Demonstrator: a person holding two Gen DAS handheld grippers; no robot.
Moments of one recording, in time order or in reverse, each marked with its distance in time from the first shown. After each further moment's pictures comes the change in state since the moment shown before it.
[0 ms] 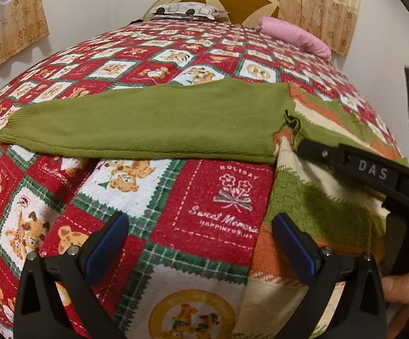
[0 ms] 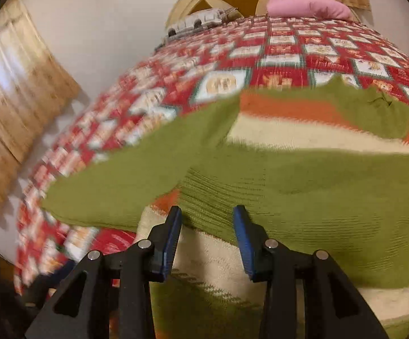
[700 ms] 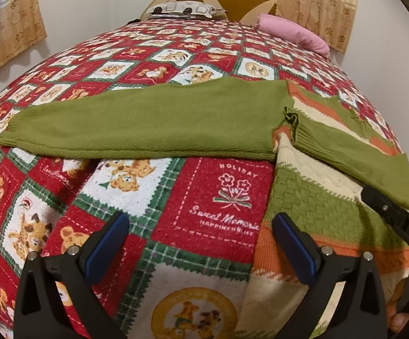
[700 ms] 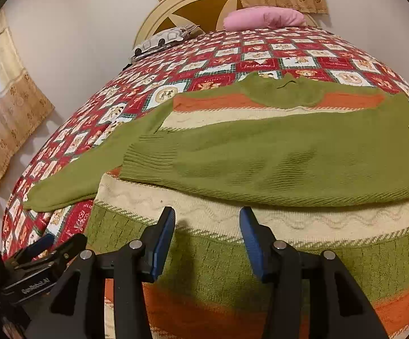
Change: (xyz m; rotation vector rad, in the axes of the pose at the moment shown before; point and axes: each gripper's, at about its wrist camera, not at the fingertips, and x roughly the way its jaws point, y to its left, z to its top) left arm -0.006 0.003 0.000 0.011 -0.001 -0.016; right arm -0.073 -0.052 -0.055 0.113 -0.089 -0.118
